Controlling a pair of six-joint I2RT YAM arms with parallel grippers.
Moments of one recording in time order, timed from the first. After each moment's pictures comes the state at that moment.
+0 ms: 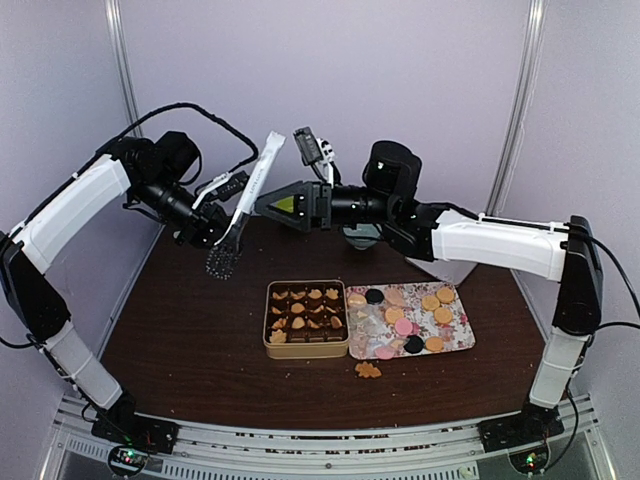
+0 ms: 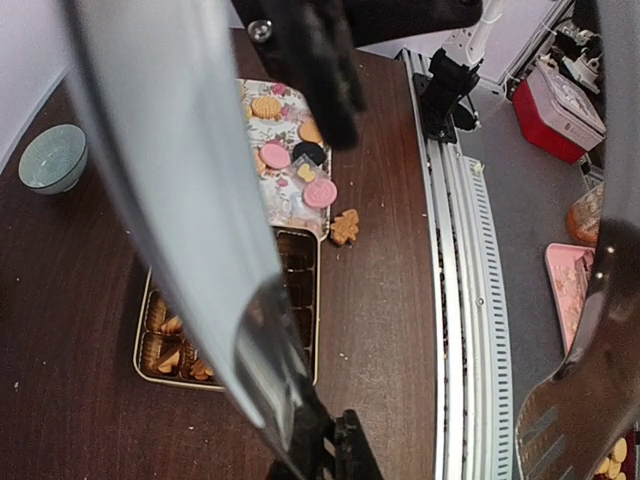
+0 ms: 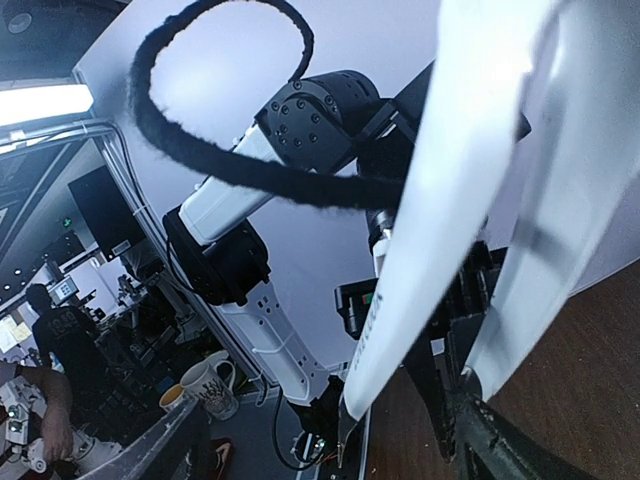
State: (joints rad) left arm -0.43 1.61 1.76 -1.35 0.84 0.84; right arm 0.88 1.82 1.54 0.48 -0.80 0.62
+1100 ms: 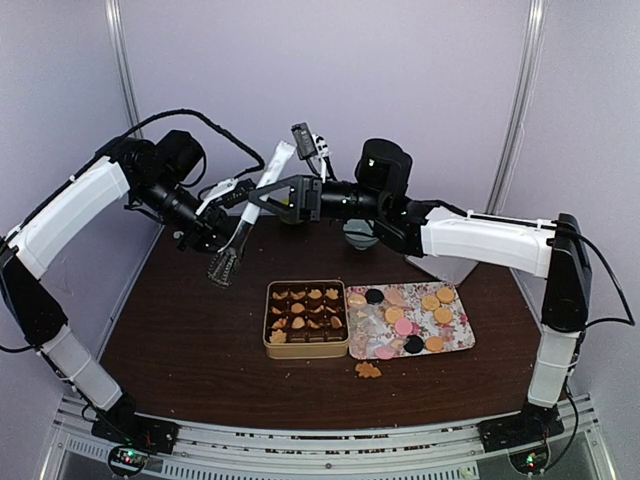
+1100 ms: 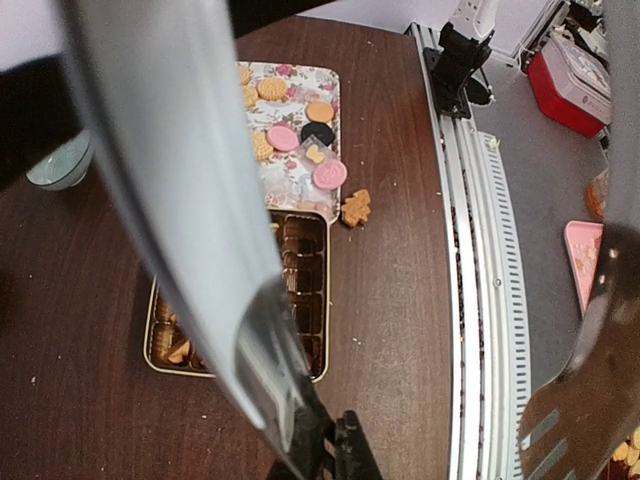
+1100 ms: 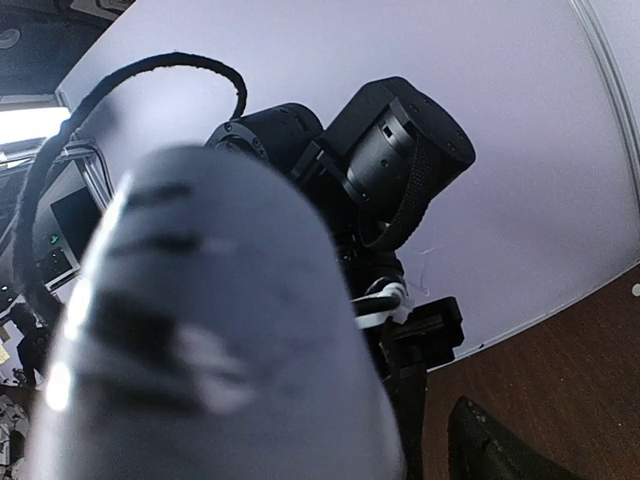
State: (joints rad) left arm -0.49 1.59 1.74 -1.33 0.73 0.83; right arm 0.88 1.89 1.62 0.47 -0.73 0.62
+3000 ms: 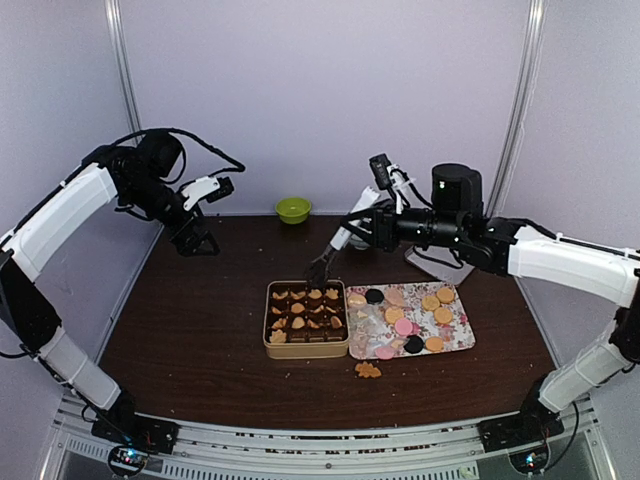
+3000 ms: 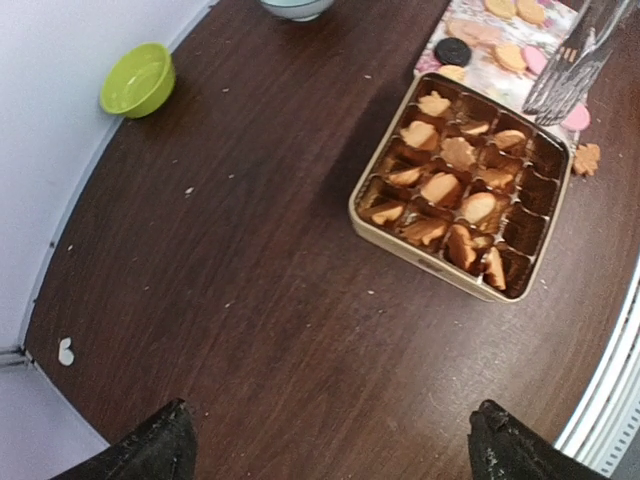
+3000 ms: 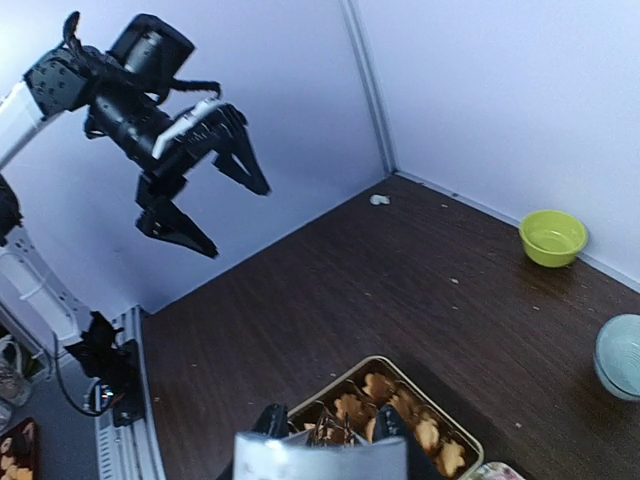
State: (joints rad) left arm -0.37 1.54 1.65 -1.16 0.29 0.63; right arm 0.75 1.44 1.17 0.11 -0.39 0.23
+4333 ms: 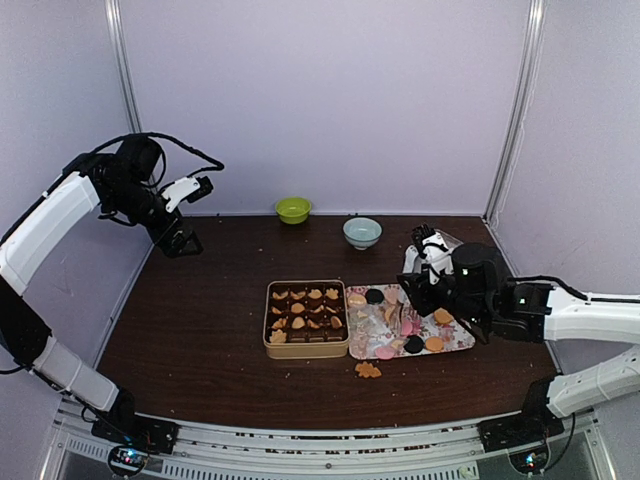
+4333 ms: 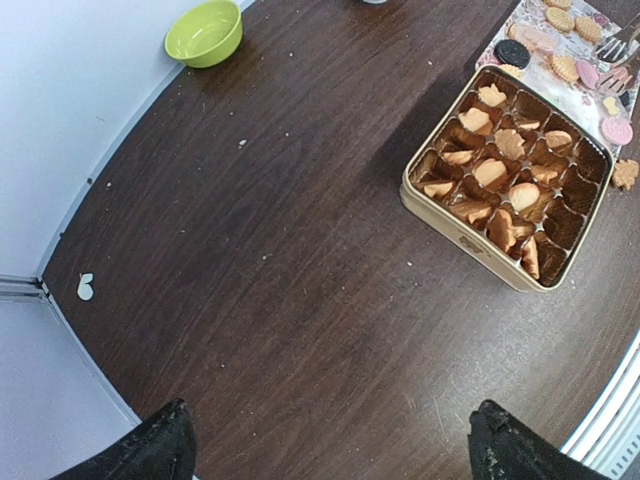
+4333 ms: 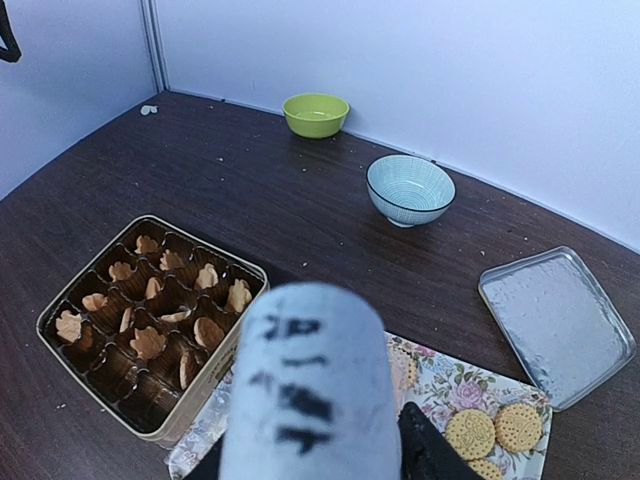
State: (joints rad) left arm -0.28 1.44 1.56 -1.13 0.22 0.57; right arm 0.92 1.09 0.68 0.01 0.40 0.14
